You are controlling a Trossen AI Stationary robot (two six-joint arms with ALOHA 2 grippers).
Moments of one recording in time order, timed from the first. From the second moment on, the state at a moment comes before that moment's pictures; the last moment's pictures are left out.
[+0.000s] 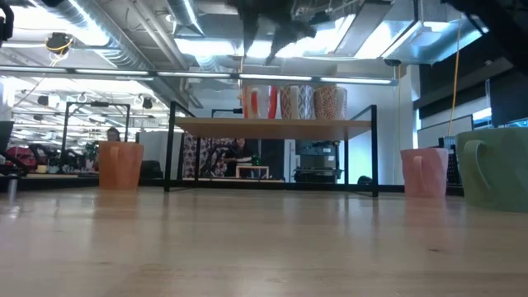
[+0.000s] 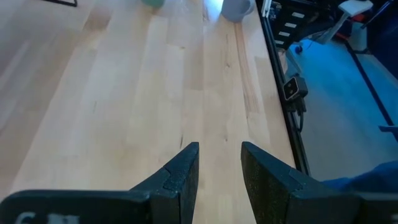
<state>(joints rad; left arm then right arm) -0.80 0.74 0.94 -0.91 -0.48 -0.70 -0.07 2.13 2.36 -1.21 0.54 0.81</state>
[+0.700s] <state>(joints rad) -0.59 0.88 0.94 -0.98 -0.27 -0.75 0.40 2.09 1.94 -0.98 0.32 0.72</state>
